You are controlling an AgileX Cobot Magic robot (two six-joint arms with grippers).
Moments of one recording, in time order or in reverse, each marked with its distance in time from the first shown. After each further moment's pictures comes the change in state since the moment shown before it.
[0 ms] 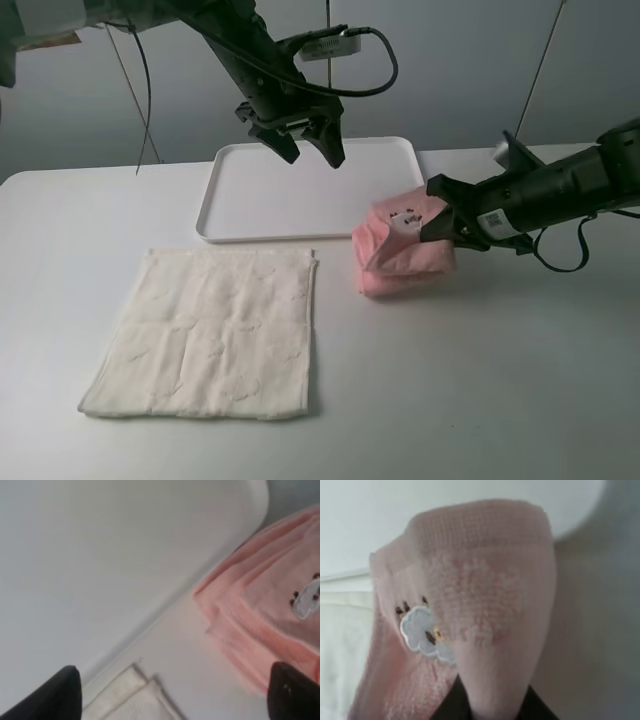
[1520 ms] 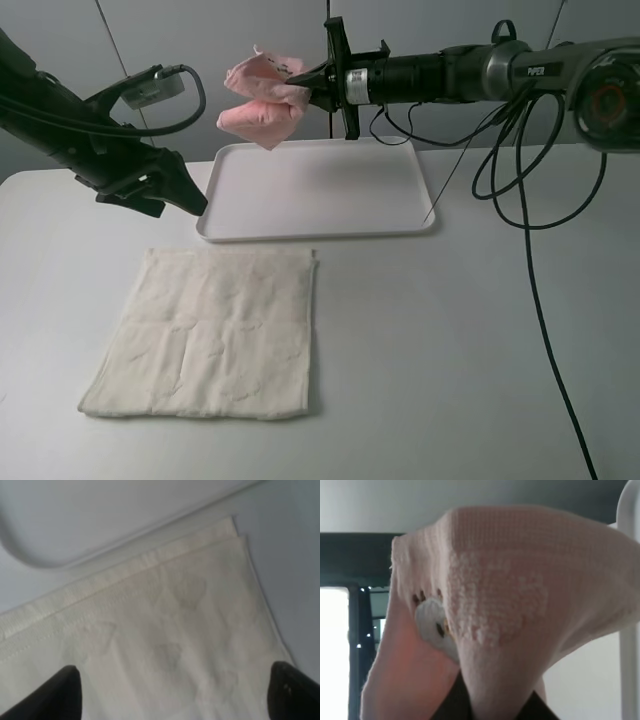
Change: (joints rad) left arm 0.321 -0.556 1.030 -0.247 -0.407 0.368; right arm 0.136 0.713 -1.242 0.191 0.411 0.630
